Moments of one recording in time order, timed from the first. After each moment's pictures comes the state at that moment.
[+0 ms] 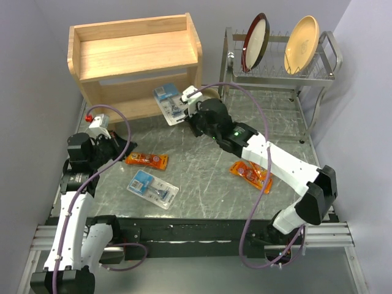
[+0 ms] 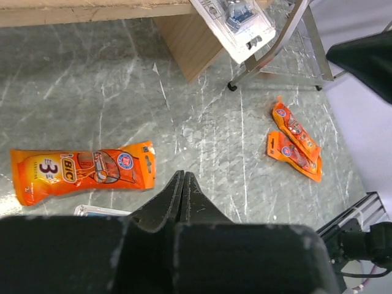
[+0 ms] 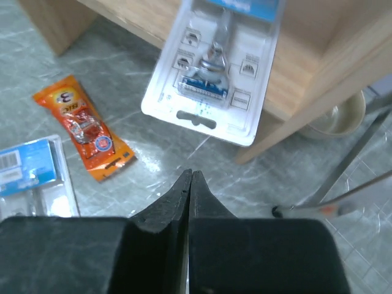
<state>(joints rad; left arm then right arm) 0.06 0.75 0.75 -0.33 0.59 -0.38 0.82 1.52 1.42 -0.30 0.16 -0.08</state>
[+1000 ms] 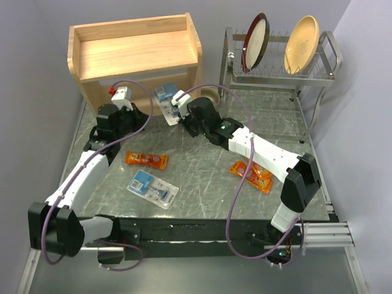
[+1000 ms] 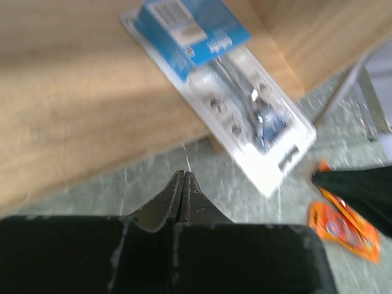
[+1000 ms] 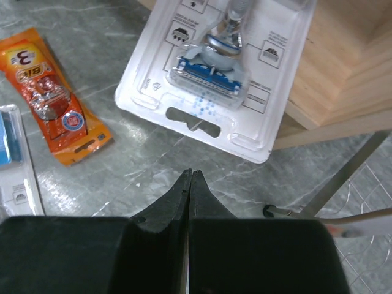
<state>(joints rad) -0.20 1.19 0.94 0.00 0.23 -0.36 0.79 1.68 1.50 -0.35 0.12 -0.19</state>
